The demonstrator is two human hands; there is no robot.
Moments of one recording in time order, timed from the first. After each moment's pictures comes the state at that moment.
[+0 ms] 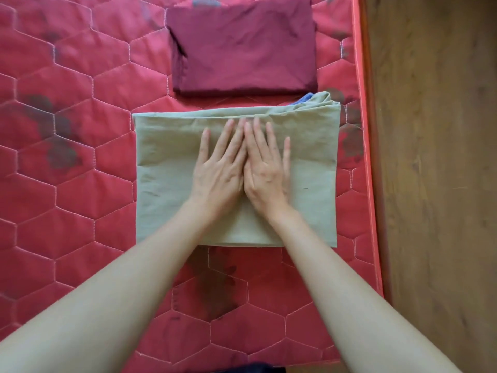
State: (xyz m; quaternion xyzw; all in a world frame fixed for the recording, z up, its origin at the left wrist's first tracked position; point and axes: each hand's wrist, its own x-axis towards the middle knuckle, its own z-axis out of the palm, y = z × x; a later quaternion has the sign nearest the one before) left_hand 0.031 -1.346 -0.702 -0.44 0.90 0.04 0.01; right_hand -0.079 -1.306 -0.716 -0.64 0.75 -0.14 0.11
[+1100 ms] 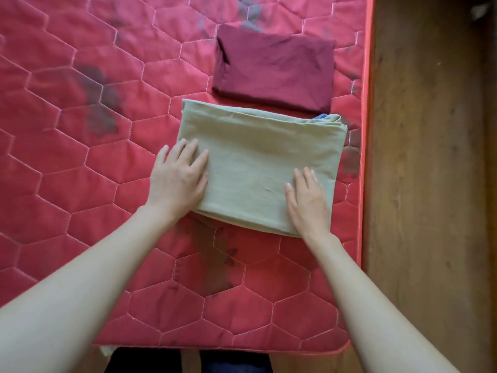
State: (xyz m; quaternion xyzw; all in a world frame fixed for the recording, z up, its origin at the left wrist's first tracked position) left_hand 0.144 -1.311 -0.678 -0.55 0.83 0.06 -0.03; right_hand -0.112 -1.242 -0.679 -0.57 0.79 -0.04 0.21
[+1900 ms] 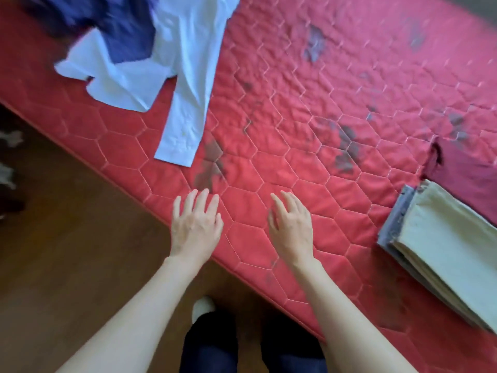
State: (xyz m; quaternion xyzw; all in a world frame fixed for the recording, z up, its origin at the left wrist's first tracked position) left_hand 0.594 -1.112 -0.614 -0.80 0.60 0.06 -0.06; right_hand 0.414 -1.183 -0.601 -0.79 0.58 -0.09 0.17
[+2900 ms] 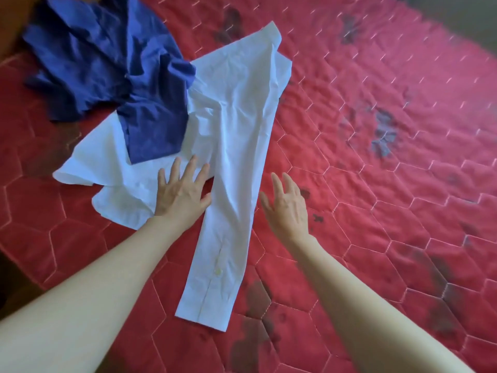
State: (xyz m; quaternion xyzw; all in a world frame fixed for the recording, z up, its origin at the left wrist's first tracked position) left_hand 0.895 -1.443 -0.696 -0.81 0.59 0.08 0.02; right_hand 0.688 -1.519 -0.693 -0.80 0.56 -0.02 0.20
